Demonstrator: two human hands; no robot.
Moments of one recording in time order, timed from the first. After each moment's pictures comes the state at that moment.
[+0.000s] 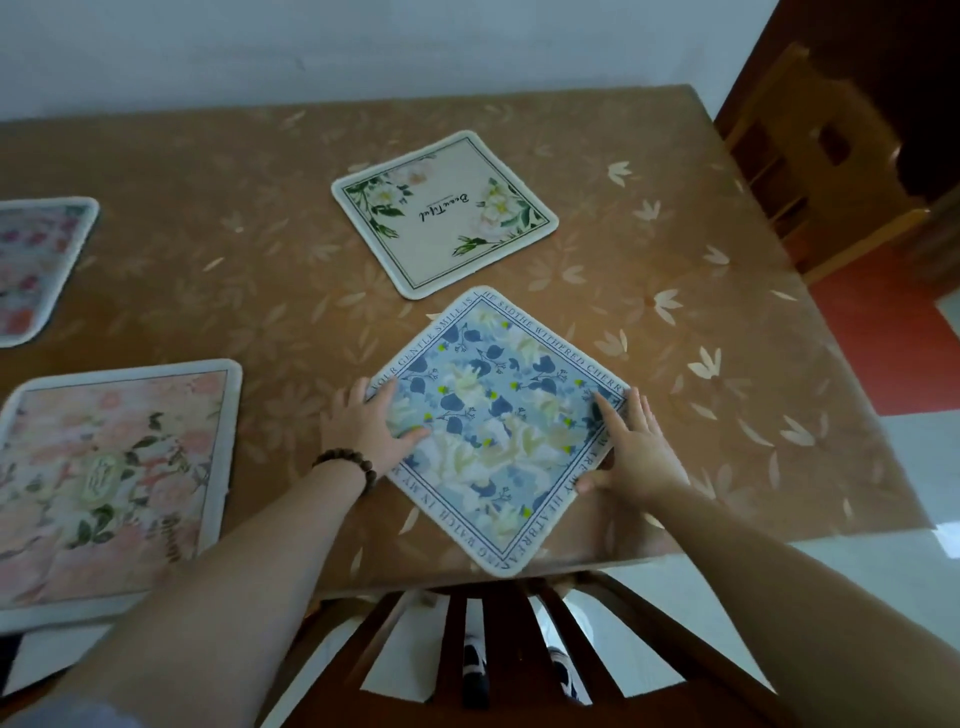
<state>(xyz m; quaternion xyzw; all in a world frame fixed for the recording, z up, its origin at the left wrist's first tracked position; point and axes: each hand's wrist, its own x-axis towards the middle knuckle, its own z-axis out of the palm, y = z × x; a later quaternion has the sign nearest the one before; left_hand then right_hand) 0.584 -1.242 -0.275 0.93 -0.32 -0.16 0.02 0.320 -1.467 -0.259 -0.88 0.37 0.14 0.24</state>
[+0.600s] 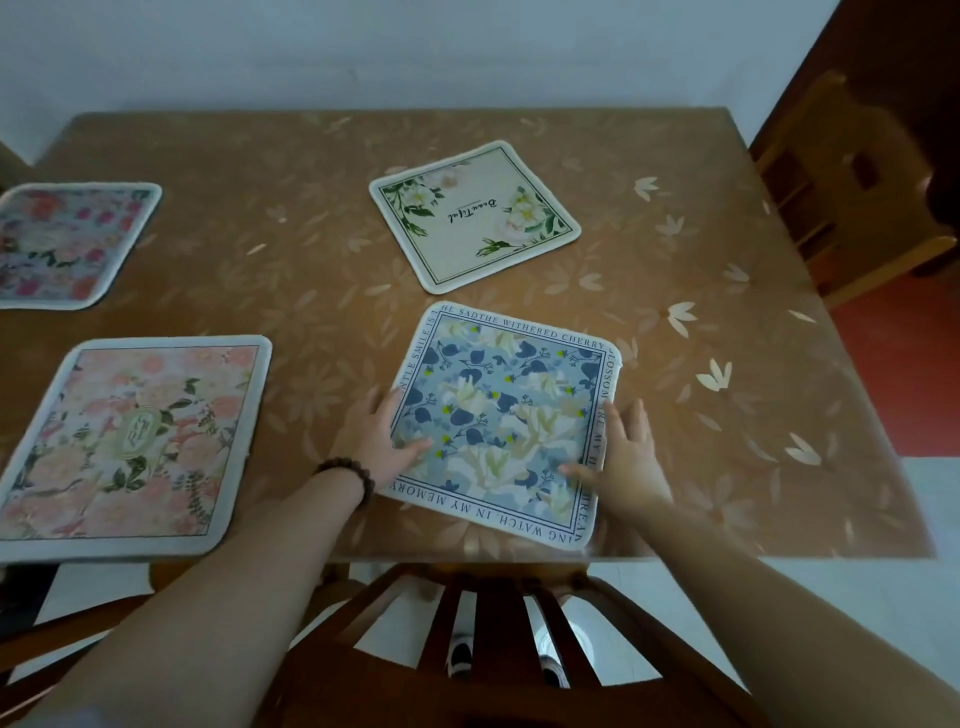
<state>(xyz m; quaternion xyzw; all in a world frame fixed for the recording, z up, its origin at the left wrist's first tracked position) 0.546 -1.213 -0.261 0.92 -0.26 -0.24 0.16 0.318 -1.444 -0.258 -0.86 0.40 0.05 0.31</state>
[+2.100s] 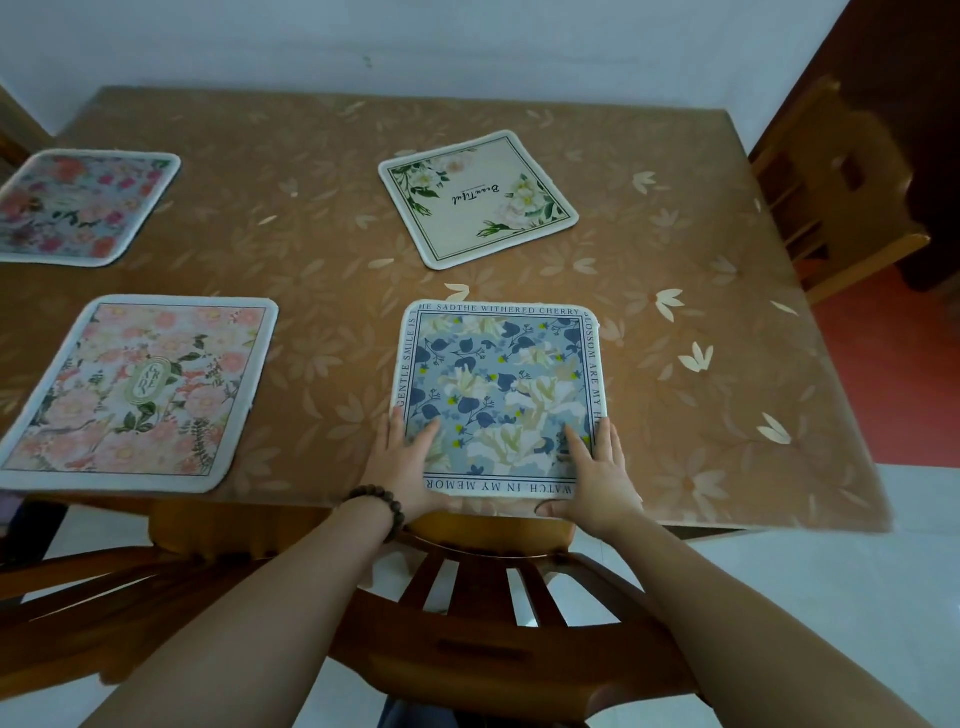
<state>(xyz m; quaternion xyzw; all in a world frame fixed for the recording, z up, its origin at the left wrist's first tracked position) 0.445 -1.199 -0.262 0.91 -0.31 -0.28 0.09 0.272 -1.406 -0.265 -0.90 0.32 0.15 0.26</state>
